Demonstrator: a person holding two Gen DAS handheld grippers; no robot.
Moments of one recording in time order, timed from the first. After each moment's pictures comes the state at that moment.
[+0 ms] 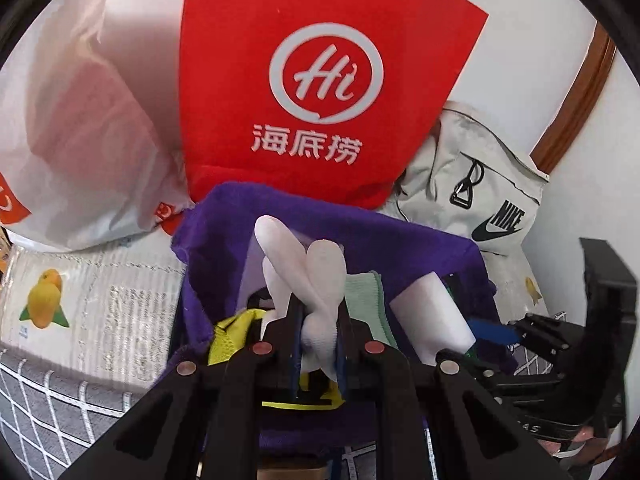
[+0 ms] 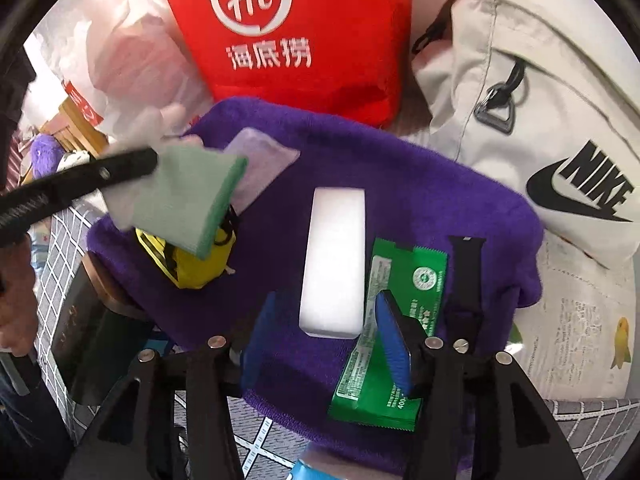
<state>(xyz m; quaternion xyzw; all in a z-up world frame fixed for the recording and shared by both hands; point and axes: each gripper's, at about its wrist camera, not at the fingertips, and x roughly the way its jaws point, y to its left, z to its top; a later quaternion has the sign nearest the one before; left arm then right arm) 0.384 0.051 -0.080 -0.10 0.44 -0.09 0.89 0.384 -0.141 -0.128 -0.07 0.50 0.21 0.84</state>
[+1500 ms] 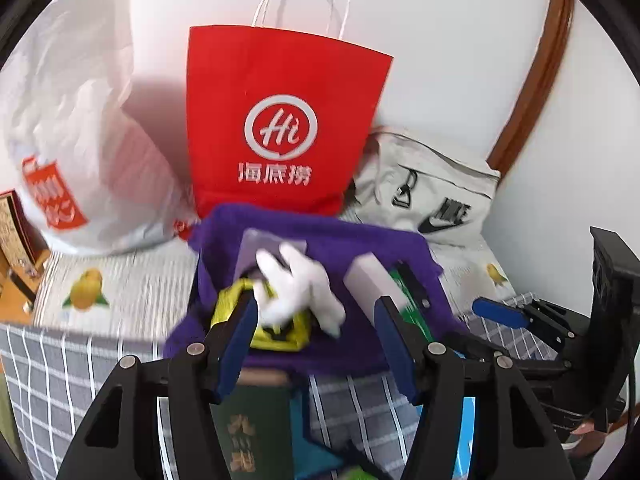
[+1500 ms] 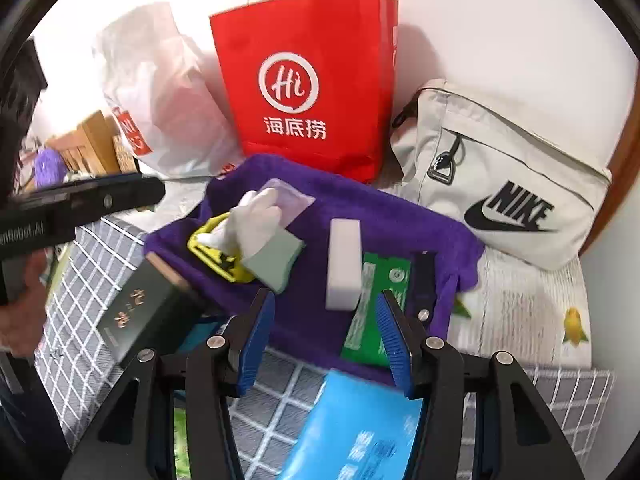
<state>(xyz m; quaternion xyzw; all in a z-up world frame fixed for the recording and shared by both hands) 0.287 0.041 -0.009 -0.08 0.40 -0.10 0.91 0.290 -0.158 -0.055 -0.07 0.41 0.19 0.89</state>
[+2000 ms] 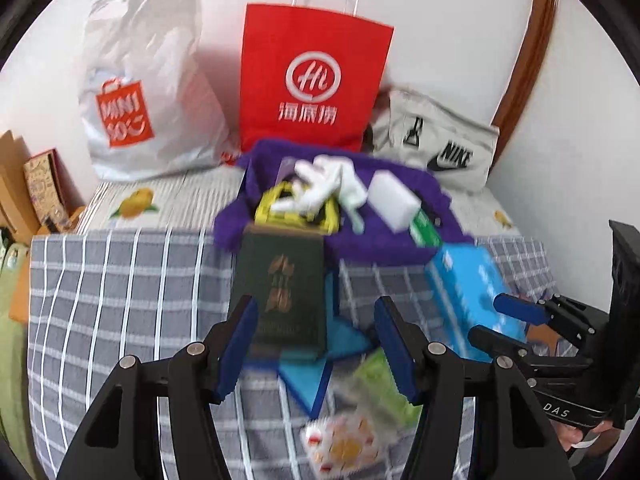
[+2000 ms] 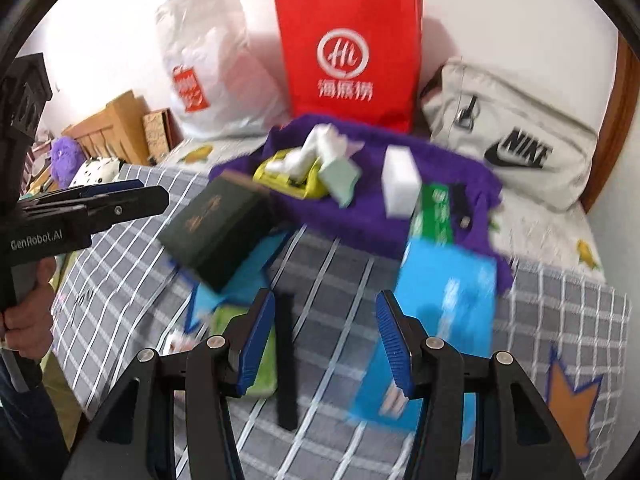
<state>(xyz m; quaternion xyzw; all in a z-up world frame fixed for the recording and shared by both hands) 0.163 0.059 -0.051 -0.06 0.42 -0.06 0.90 0.170 -0.140 -0.087 -0.06 0.42 0.21 0.88</state>
